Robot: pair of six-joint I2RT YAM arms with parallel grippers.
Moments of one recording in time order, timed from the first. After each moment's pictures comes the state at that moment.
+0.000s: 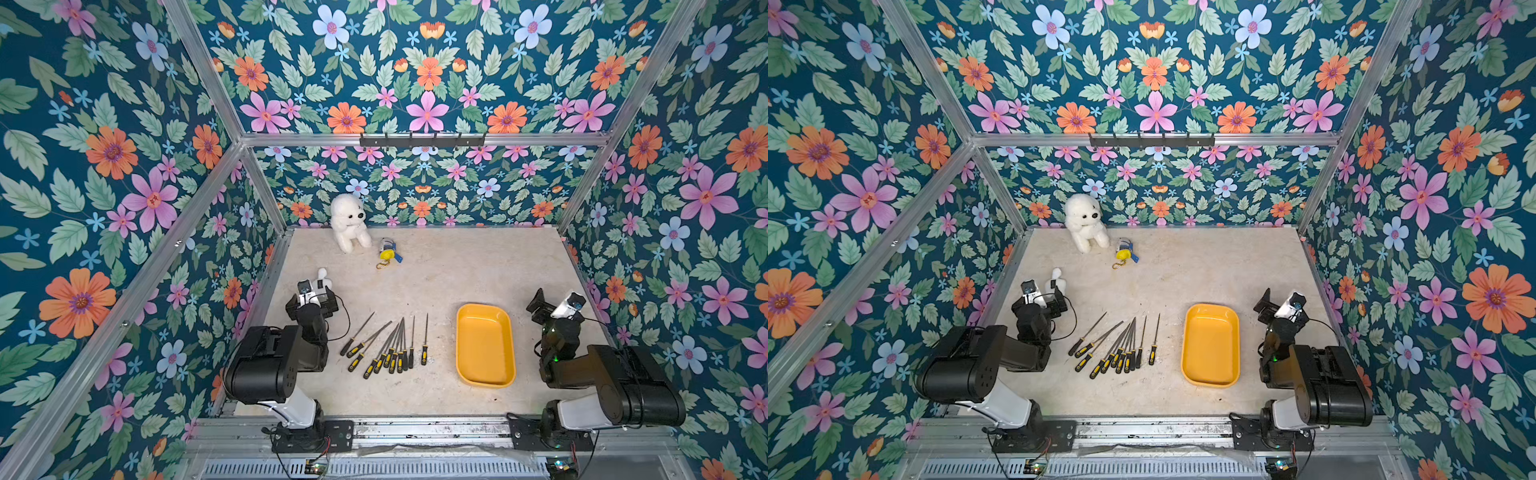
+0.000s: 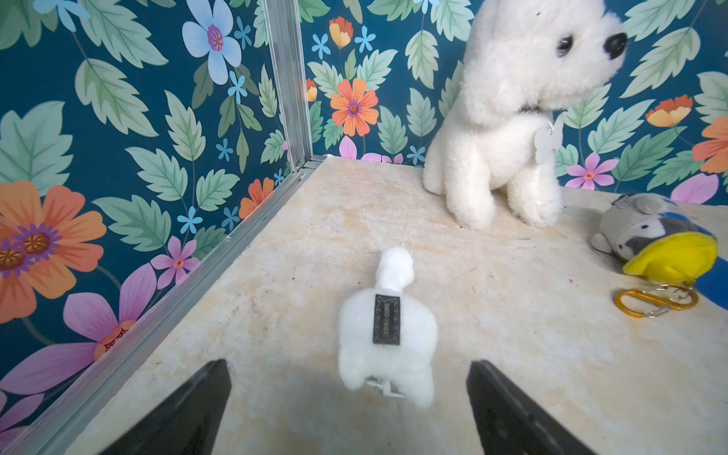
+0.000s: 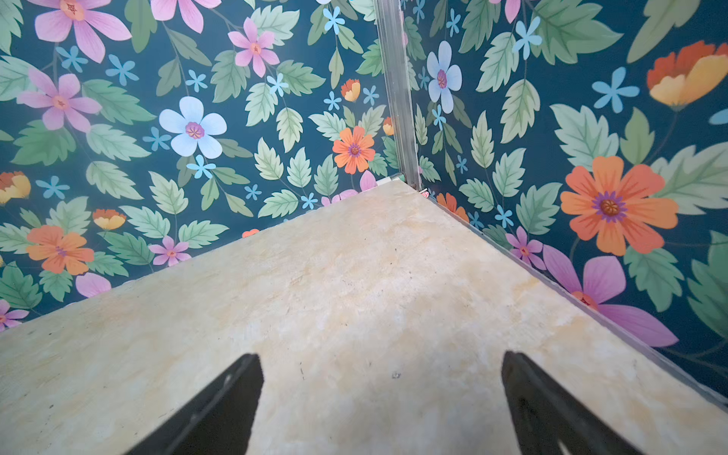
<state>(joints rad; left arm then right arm) -0.04 1.60 0.26 1.14 -0.33 -0.05 -0.01 1.45 0.10 1.27 0.32 0.24</state>
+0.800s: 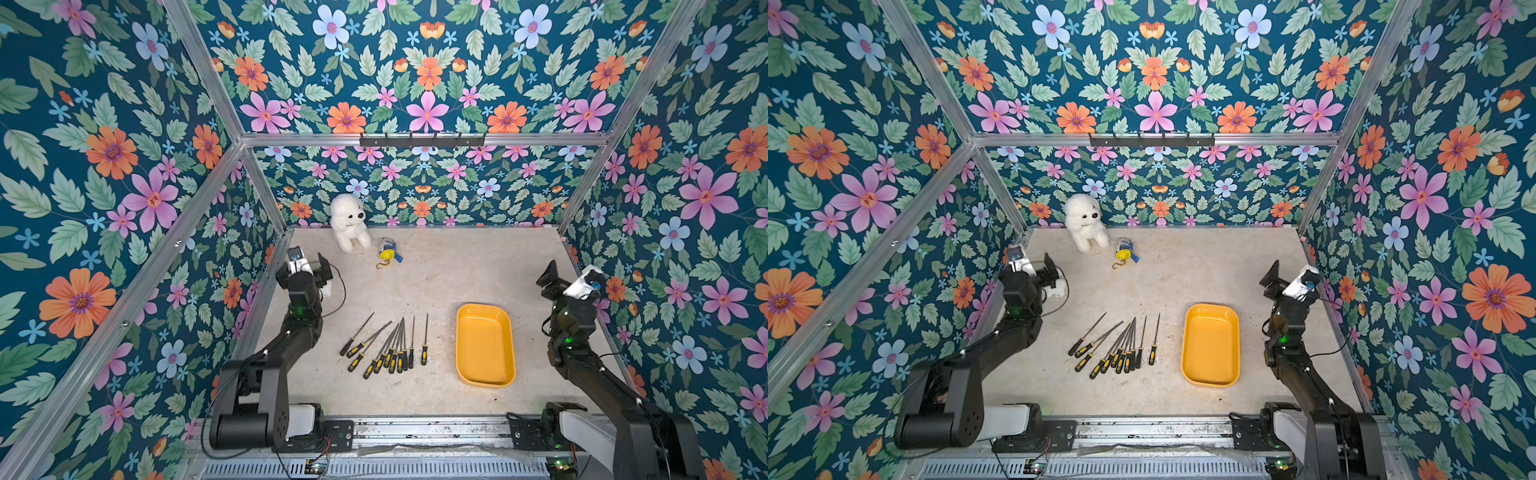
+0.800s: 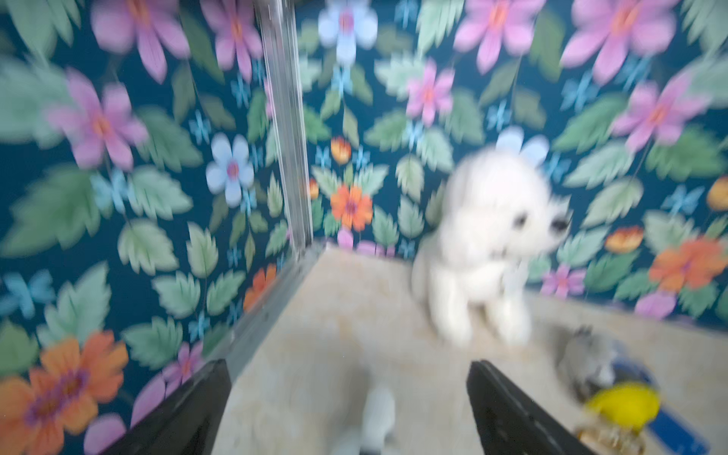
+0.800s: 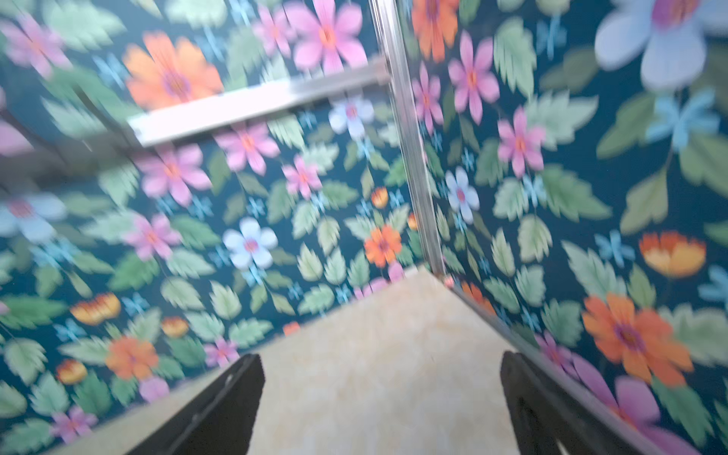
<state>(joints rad) -0.05 1.28 0.71 0.53 -0.34 -0.05 0.02 0.98 0.44 0.68 0.35 0.27</state>
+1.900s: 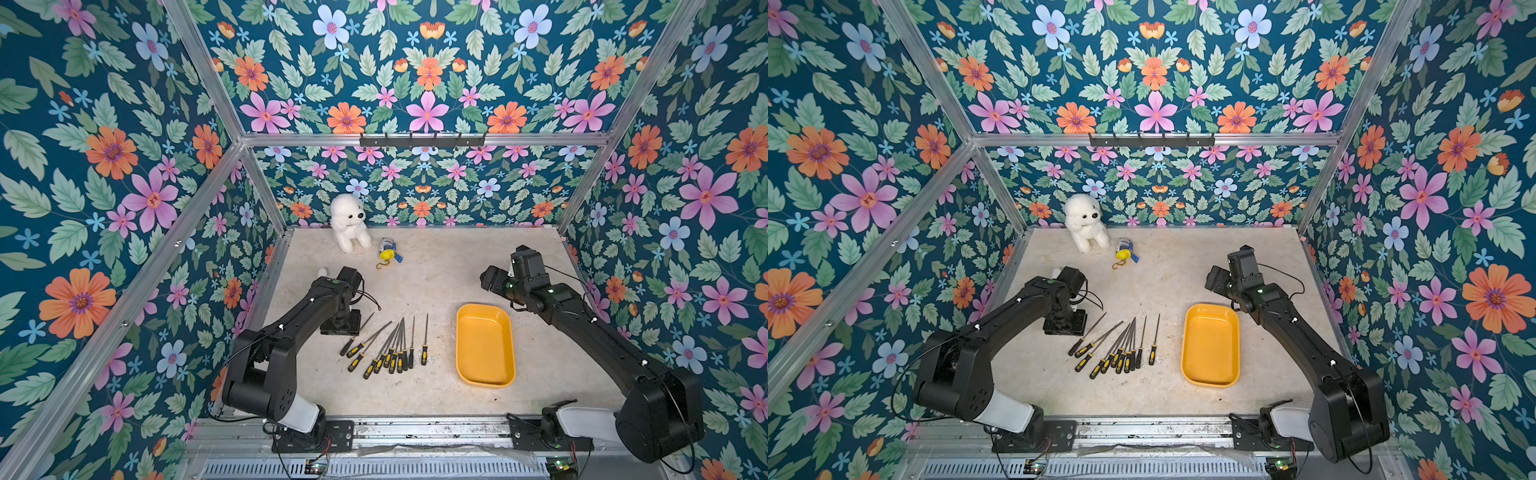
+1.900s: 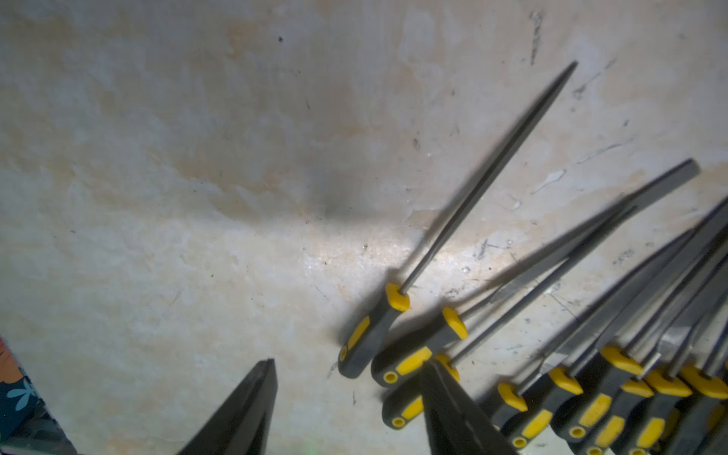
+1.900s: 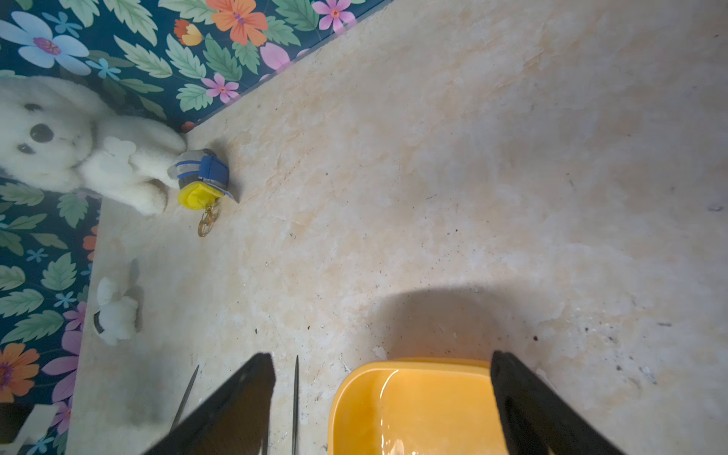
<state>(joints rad) -0.34 1.52 1.03 -1.01 -0.12 -0.29 0.35 1.31 0.99 -0.45 0.00 0.64</state>
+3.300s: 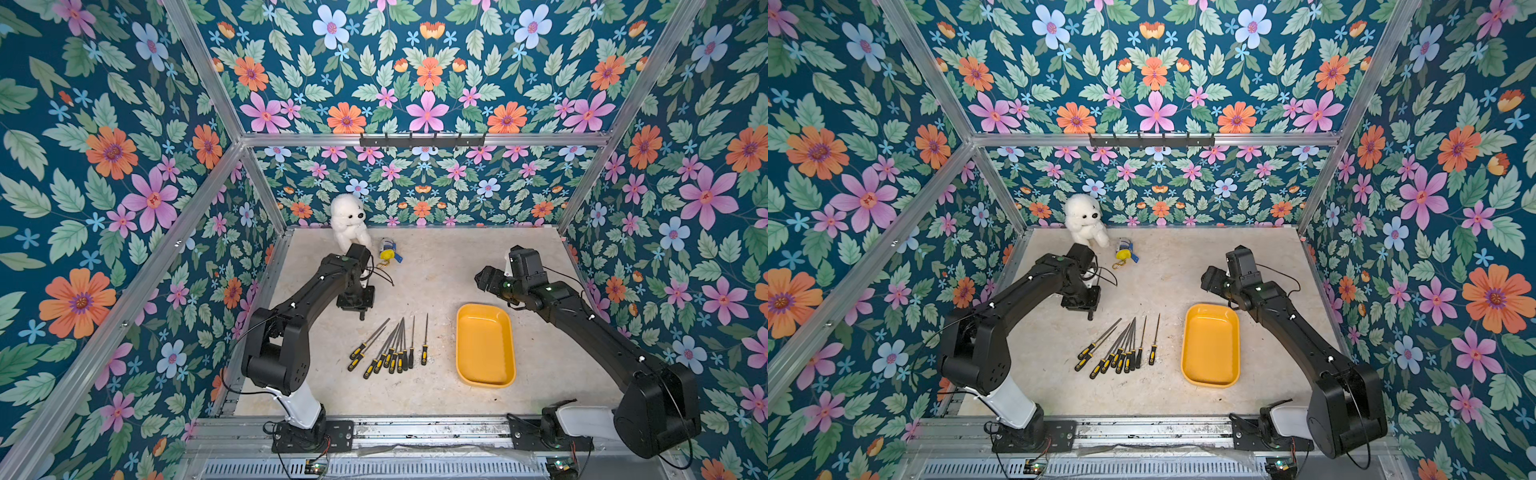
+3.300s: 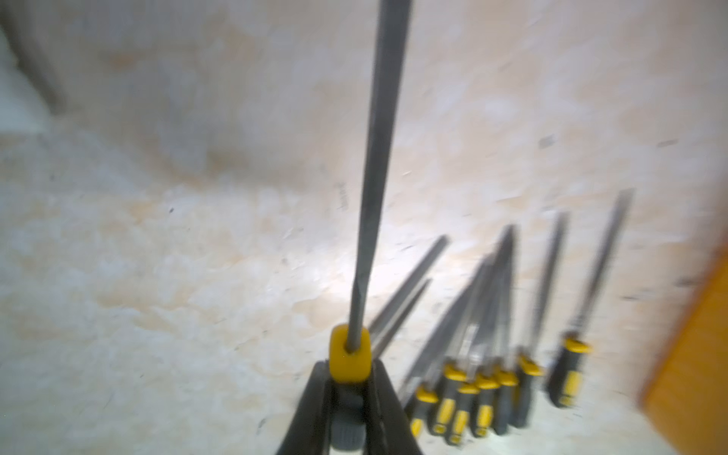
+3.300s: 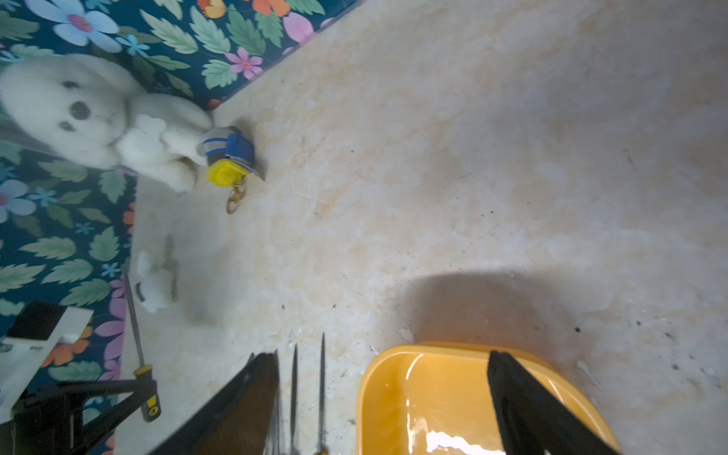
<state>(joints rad) -0.36 1.67 1.35 -0.99 0.17 -0.23 0.36 1.33 1.03 -0.44 -0.14 0.66</state>
